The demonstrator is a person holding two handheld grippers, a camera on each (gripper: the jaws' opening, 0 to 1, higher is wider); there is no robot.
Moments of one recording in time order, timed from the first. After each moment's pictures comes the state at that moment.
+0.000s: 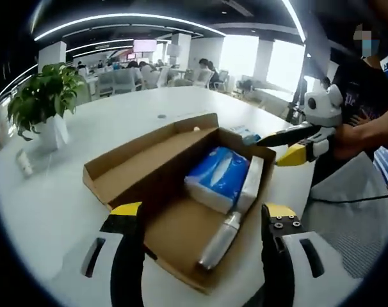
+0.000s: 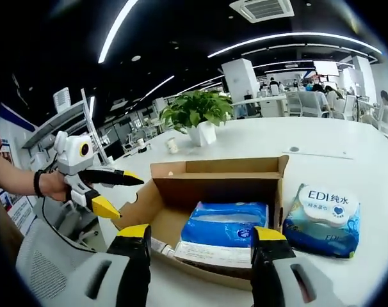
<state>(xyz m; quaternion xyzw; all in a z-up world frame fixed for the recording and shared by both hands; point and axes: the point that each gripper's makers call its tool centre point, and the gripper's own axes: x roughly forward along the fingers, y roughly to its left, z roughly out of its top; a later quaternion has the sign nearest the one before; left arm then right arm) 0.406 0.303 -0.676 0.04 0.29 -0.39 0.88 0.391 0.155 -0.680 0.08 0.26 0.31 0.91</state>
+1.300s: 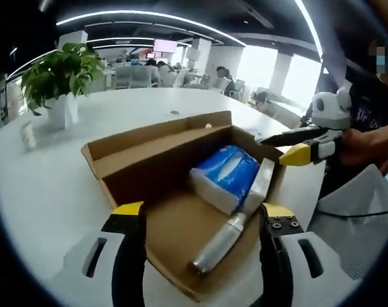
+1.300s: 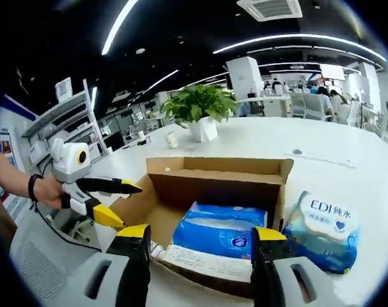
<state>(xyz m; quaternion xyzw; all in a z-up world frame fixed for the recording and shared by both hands) 0.406 0.303 -0.699 0.00 0.28 -0.35 0.89 0.413 0.156 -0.679 0.00 0.27 0.34 0.90</state>
